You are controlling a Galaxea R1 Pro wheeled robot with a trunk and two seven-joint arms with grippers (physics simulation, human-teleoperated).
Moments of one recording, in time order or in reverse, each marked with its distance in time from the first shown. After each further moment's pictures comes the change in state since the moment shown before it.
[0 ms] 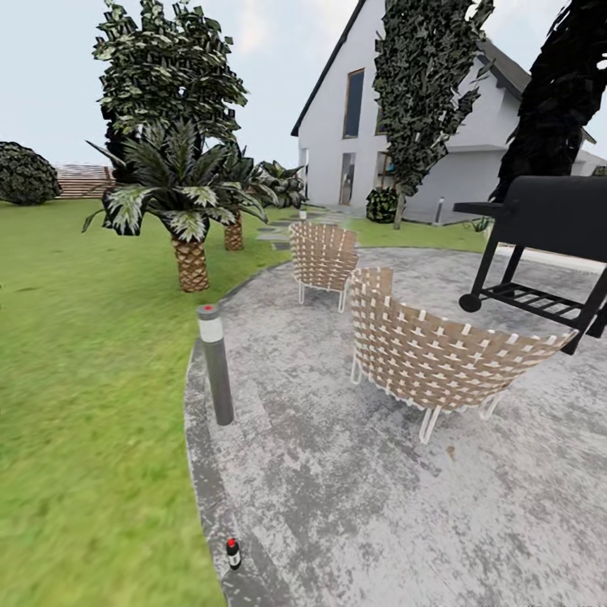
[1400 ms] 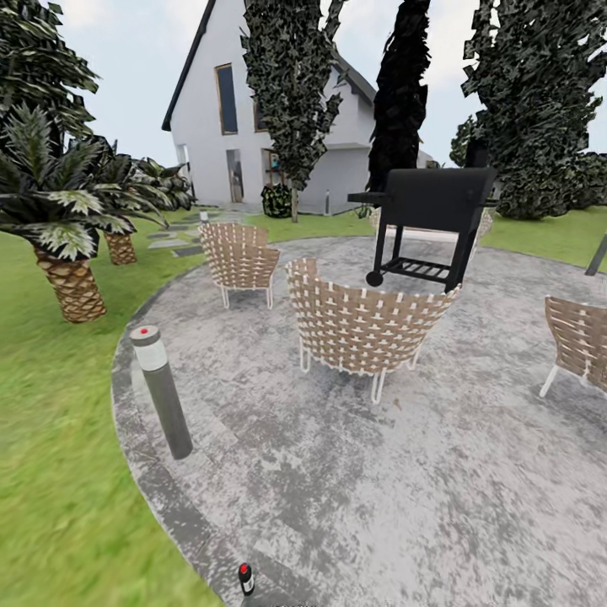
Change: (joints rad) left arm 0.000 0.001 0.001 0.000 0.001 0.000 -0.001; right arm 0.000 0.000 0.000 0.003 0.000 0.000 0.003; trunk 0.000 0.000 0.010
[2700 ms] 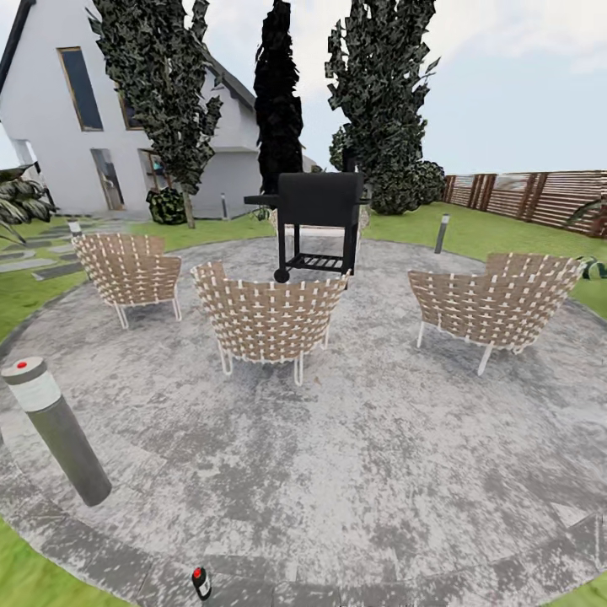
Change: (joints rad) left arm 0.000 0.000 0.000 0.000 0.000 0.000 0.000; right arm 0.000 0.000 0.000 0.001 0.000 0.000 0.000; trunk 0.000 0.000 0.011
